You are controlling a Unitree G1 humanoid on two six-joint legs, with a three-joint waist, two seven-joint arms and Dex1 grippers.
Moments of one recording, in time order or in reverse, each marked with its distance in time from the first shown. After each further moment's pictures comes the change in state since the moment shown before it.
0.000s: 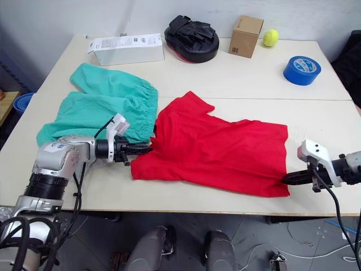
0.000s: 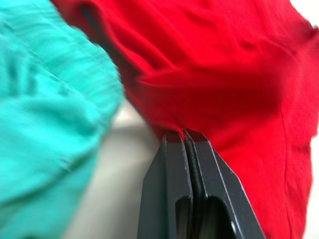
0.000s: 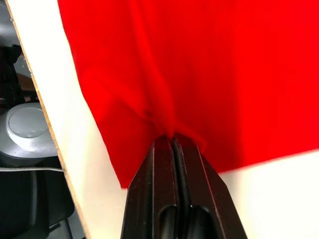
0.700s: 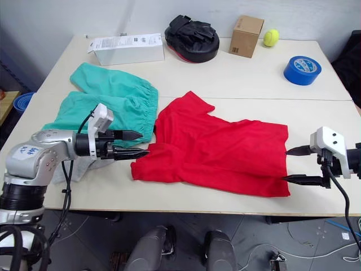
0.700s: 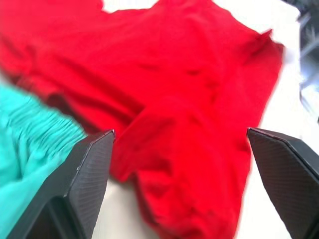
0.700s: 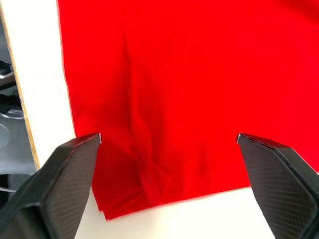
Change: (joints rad) left arm 0.089 0.131 0.115 -0.277 -0.058 -0.121 -0.105; right arm 0.203 0.001 -0.370 -0.330 0.028 -0.040 -0.057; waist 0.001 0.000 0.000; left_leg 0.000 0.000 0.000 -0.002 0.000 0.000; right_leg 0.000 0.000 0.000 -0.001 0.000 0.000
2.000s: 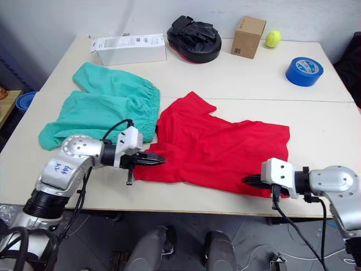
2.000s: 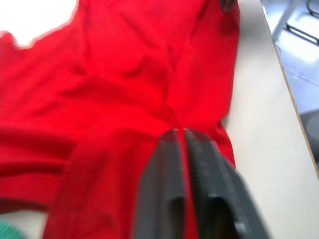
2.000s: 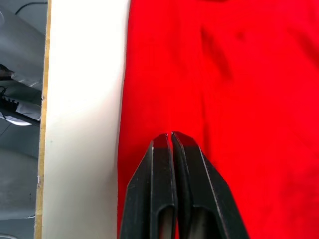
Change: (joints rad) left arm 0.014 -0.134 -0.247 0.062 0.240 -0.355 -0.048; right arm 0.179 0.221 0.120 -0.340 -0.100 -0.118 -0.282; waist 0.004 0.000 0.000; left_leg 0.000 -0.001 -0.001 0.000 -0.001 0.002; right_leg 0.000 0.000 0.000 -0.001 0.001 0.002
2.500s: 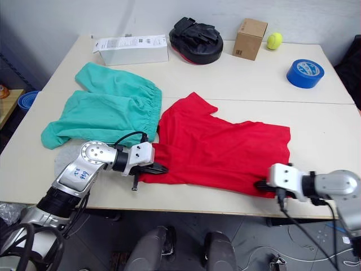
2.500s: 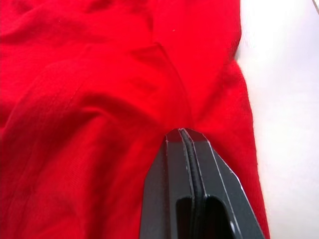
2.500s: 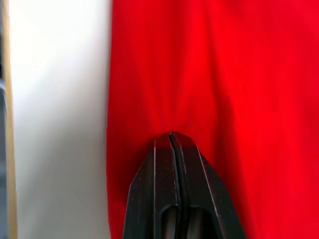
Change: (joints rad) left arm -0.022 -0.005 -0.099 0.115 0.133 -0.173 -0.004; right arm 0.054 -0.093 -0.050 0.221 -0.100 -0.110 0.004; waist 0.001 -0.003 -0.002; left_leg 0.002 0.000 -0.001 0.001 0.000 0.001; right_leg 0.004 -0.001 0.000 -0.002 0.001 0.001
